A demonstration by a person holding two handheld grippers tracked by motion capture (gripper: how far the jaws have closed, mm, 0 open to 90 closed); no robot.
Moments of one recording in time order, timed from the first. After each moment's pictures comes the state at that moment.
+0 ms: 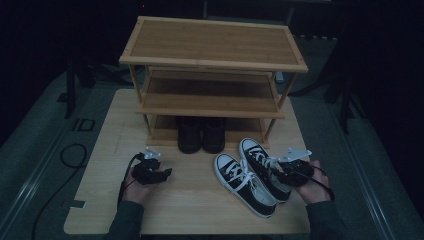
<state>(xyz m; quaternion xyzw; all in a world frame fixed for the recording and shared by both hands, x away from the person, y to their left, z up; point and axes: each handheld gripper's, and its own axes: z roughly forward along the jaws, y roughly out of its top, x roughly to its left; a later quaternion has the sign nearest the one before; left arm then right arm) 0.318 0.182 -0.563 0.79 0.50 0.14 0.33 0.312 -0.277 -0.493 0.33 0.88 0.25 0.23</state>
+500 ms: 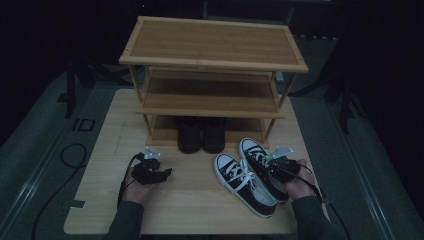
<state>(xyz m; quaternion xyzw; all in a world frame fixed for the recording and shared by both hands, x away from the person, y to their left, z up) 0.318 0.182 -0.563 0.79 0.50 0.14 0.33 0.332 -0.252 -0.519 0.36 0.87 0.20 0.25</state>
